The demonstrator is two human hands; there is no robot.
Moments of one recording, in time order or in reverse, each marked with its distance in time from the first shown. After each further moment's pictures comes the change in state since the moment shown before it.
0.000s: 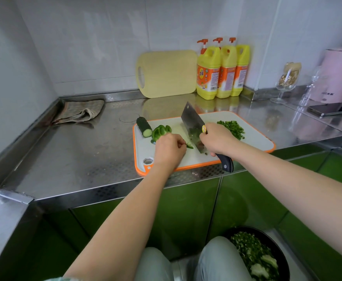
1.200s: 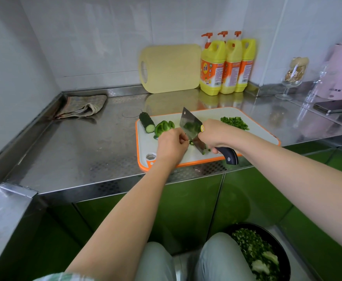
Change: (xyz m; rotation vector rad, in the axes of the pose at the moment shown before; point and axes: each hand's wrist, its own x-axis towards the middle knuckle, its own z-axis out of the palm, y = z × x) left_hand 0.001 -0.003 0.000 -0.060 -0.009 -0.015; right_hand -0.006 -0.024 -0.010 -0.093 -0.209 0.069
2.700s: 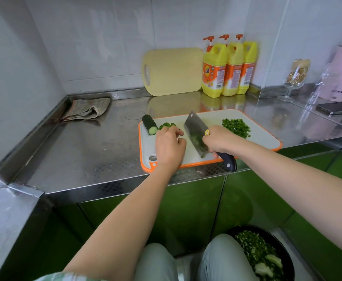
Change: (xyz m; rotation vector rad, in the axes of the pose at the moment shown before) left_hand -0.003 -0.005 0.000 -0.023 0.228 -0.023; right_hand 0.008 0.017 0.014 0.201 0.042 0.015
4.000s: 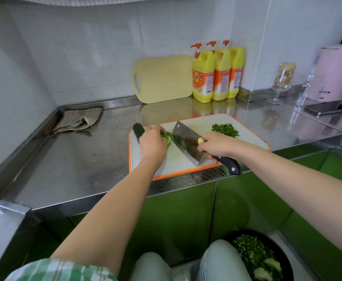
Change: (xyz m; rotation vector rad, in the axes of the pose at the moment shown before) left_hand 0.034 0.007 -0.010 0.123 -0.131 -0.117; right_hand 0.001 0.031 -0.021 0.237 -0.163 -0.075
